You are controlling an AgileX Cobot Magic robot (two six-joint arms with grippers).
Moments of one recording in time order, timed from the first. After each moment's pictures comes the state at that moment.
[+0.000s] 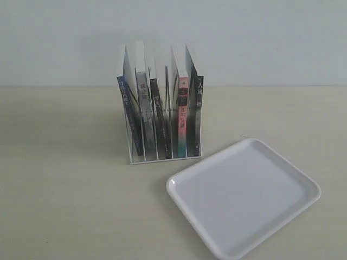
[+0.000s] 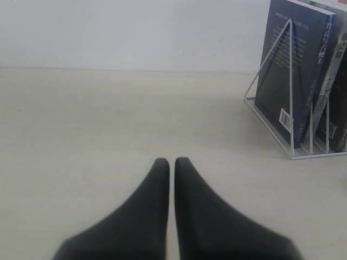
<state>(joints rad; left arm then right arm) -0.03 0.00 0.00 -0.05 0.30 0.00 0.05 0.00 0.00 0.02 0.35 0.00</state>
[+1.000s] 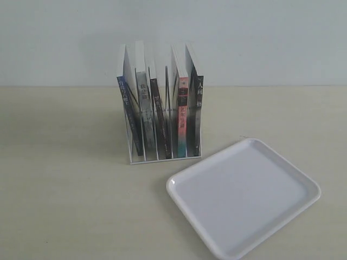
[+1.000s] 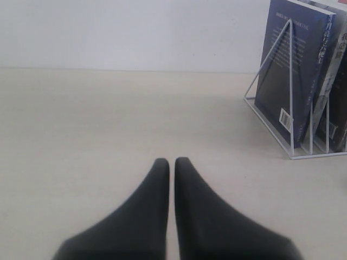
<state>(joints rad) -0.03 0.00 0.00 -0.05 0.30 0.00 0.05 0.00 0.00 0.04 -0.99 0.03</state>
